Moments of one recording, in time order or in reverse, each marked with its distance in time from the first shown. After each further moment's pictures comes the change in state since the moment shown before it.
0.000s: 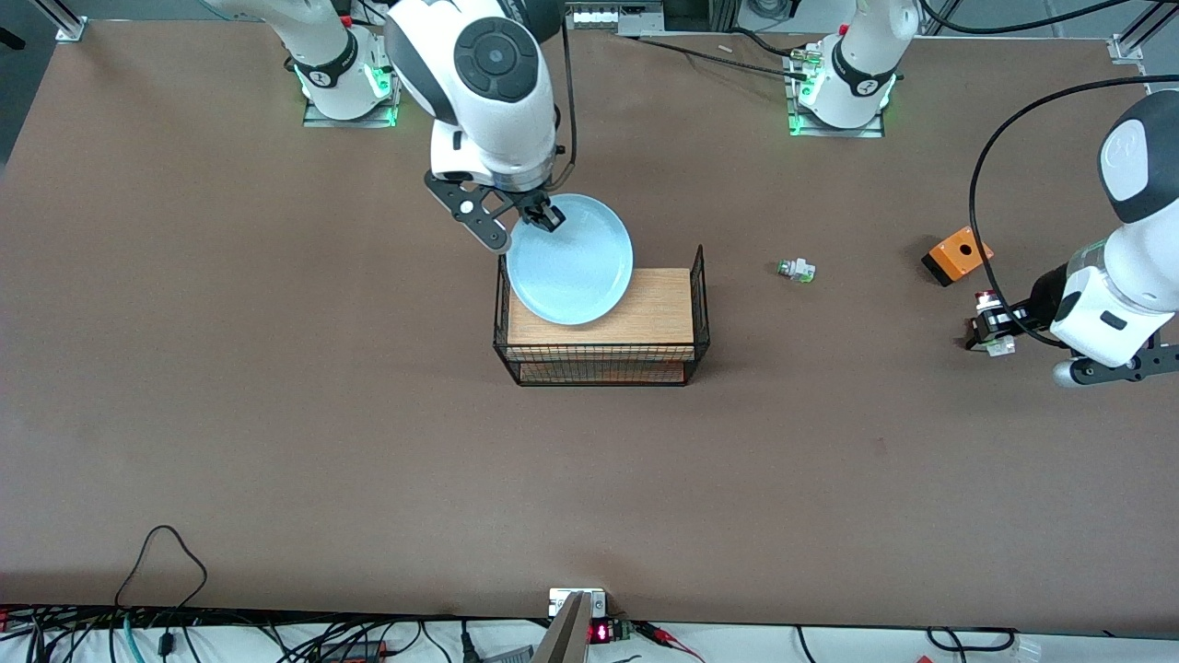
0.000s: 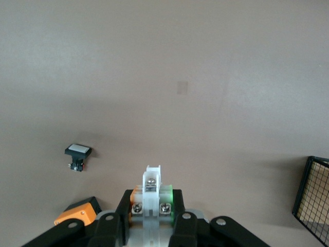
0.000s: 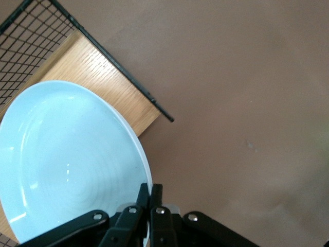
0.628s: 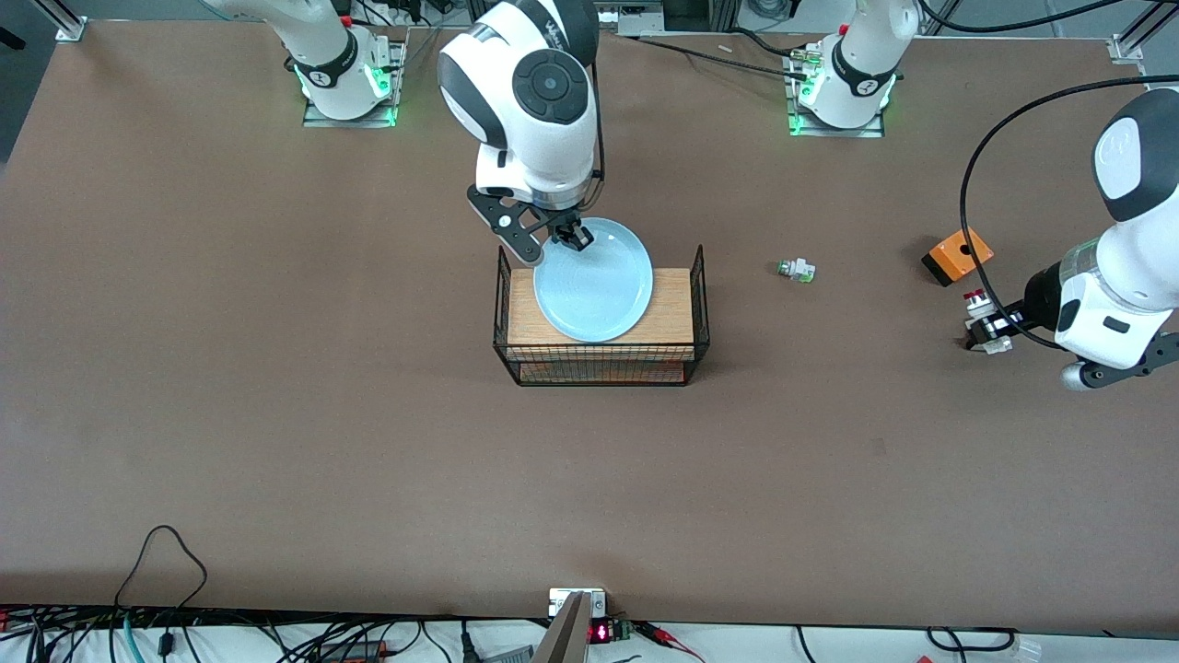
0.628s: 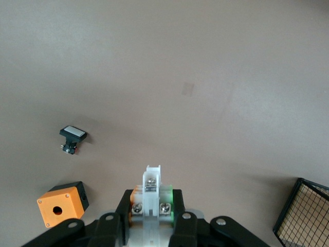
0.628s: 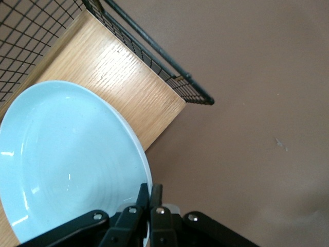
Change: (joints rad) left arm -0.001 0.000 -0.012 0.000 0.000 -0.004 -0.176; right arm 0.048 0.078 -0.001 -0.002 -0.053 0.107 0.103
